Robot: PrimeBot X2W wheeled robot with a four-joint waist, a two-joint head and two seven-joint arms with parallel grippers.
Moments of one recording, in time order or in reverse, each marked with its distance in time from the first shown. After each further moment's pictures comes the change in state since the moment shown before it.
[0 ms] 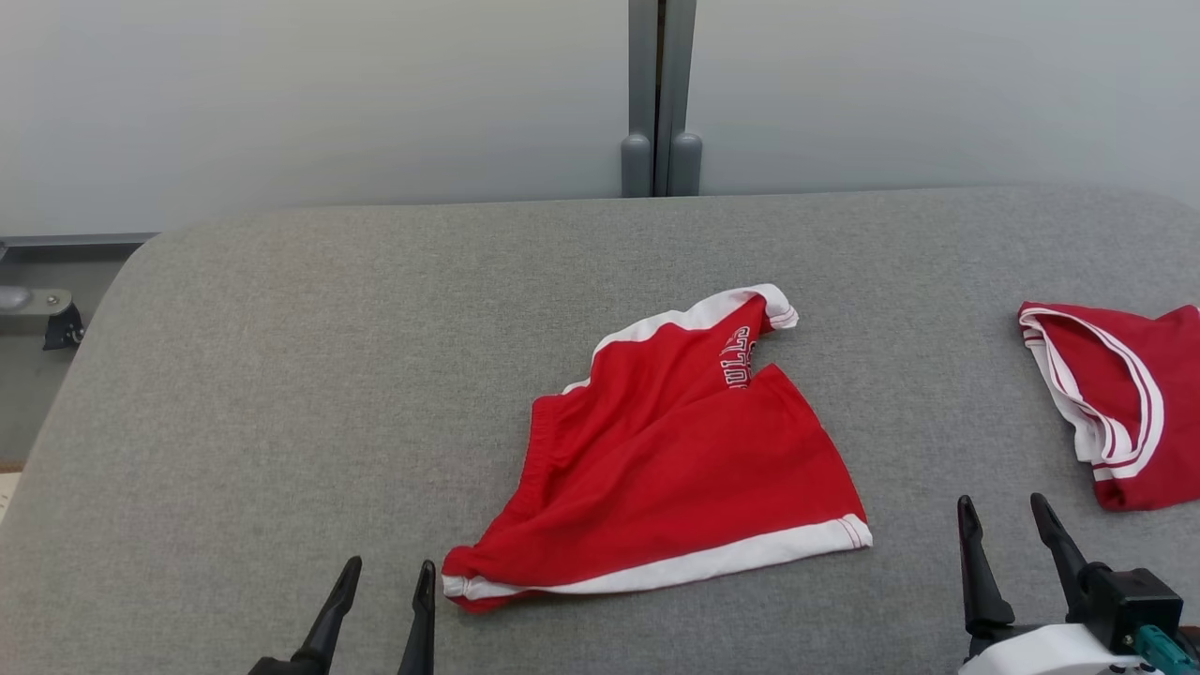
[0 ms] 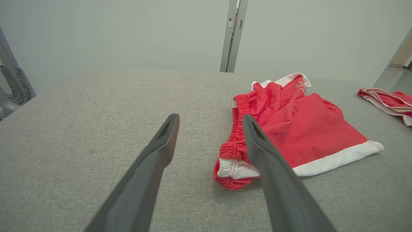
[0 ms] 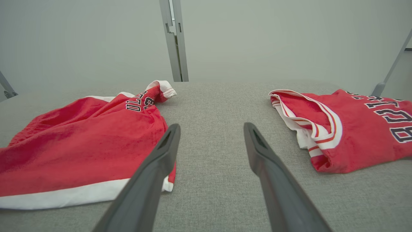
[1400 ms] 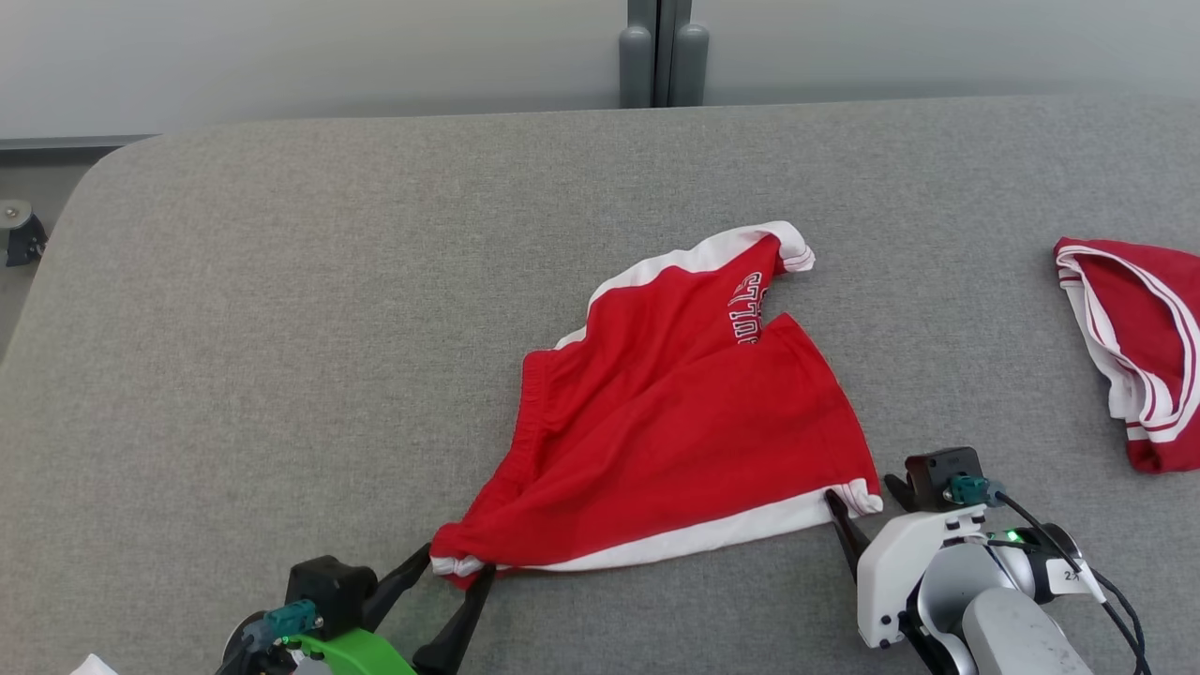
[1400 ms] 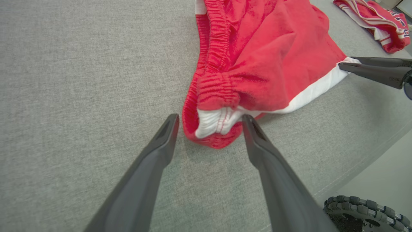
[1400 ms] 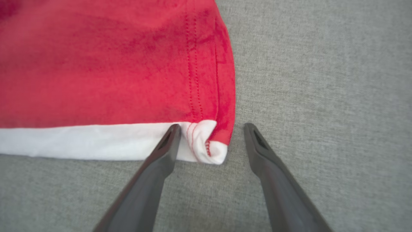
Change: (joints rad) left arm -0.324 0.356 -0.538 0.180 -0.501 -0.003 0.174; right arm -0.320 -0.031 0.212 0.323 0.002 0.000 0.429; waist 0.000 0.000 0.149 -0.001
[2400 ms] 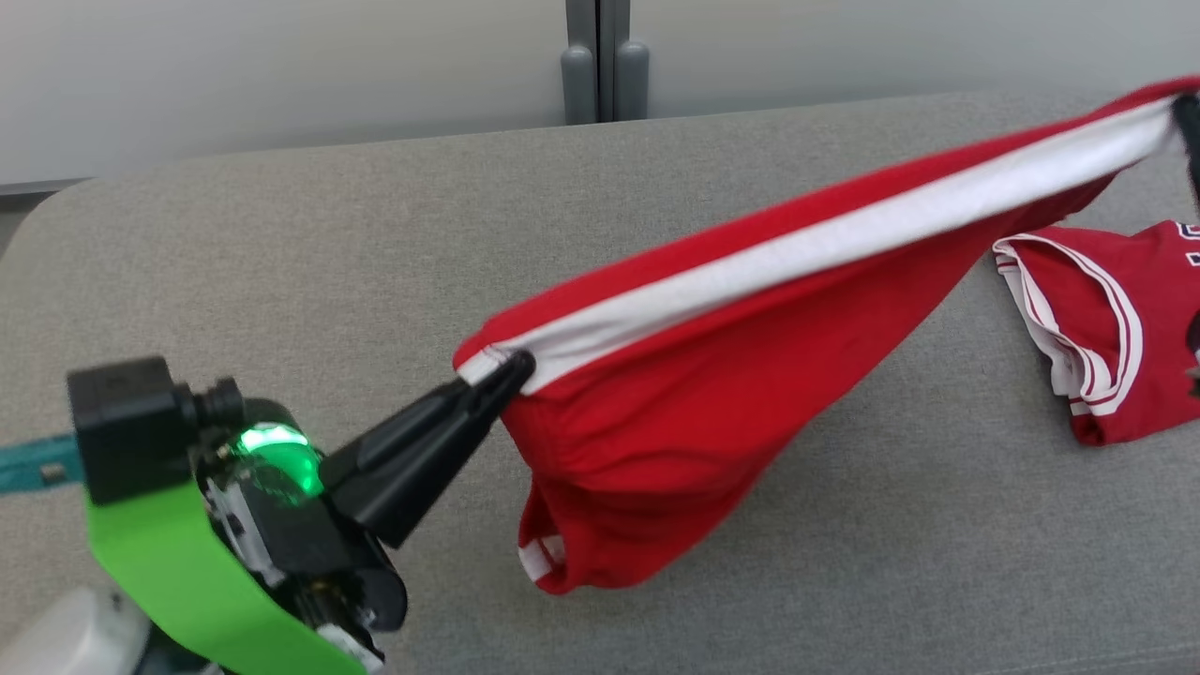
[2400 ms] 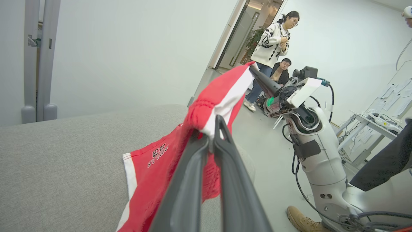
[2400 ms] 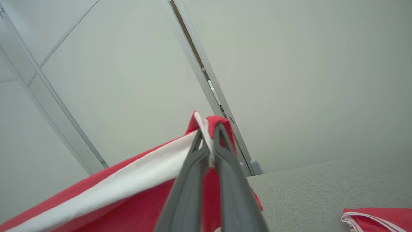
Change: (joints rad) left arm -0.160 0.260 0.093 -0.881 -0.555 0.070 0.215; right arm -0.073 -0.094 -0.367 -0.916 0.690 0.000 0.262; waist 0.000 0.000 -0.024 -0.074
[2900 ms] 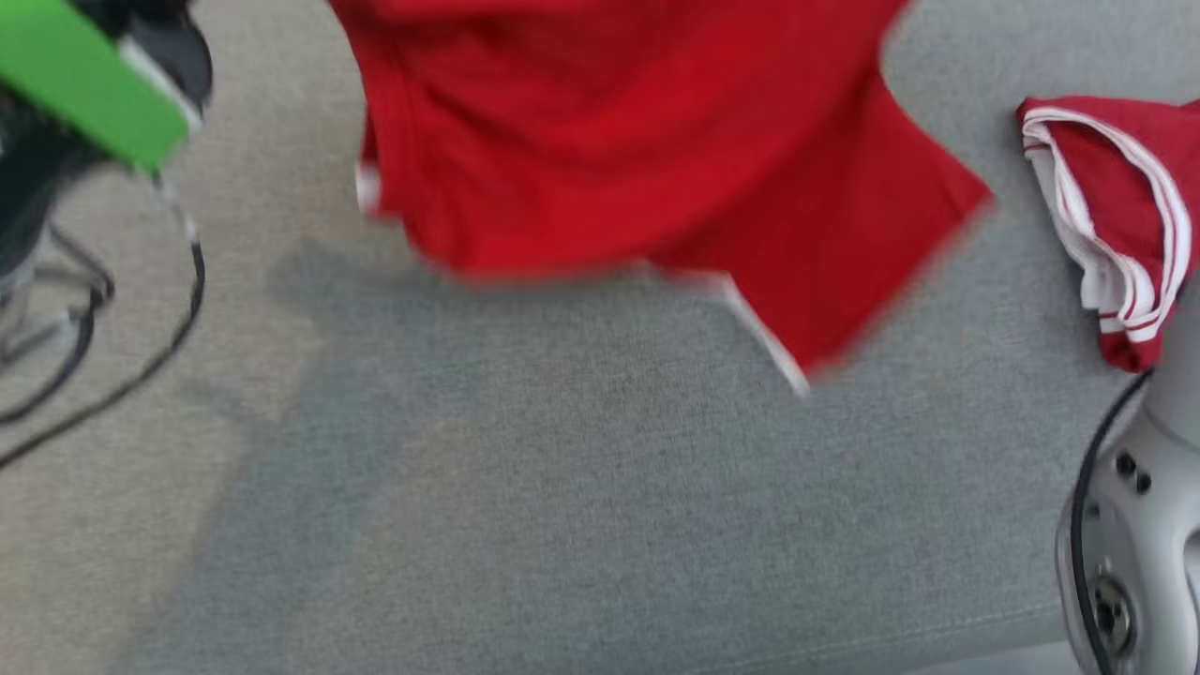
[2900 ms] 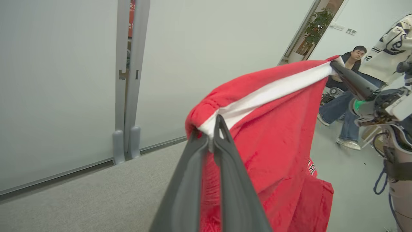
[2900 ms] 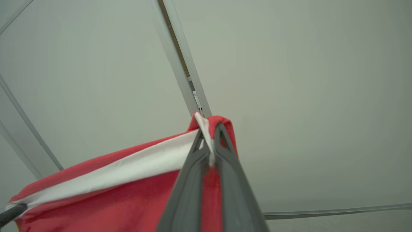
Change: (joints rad) left arm -0.741 -0.053 0.079 0.477 -0.021 0.093 0.273; right arm -0.755 0.117 0.038 0.336 -0.313 0.000 0.143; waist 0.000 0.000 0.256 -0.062
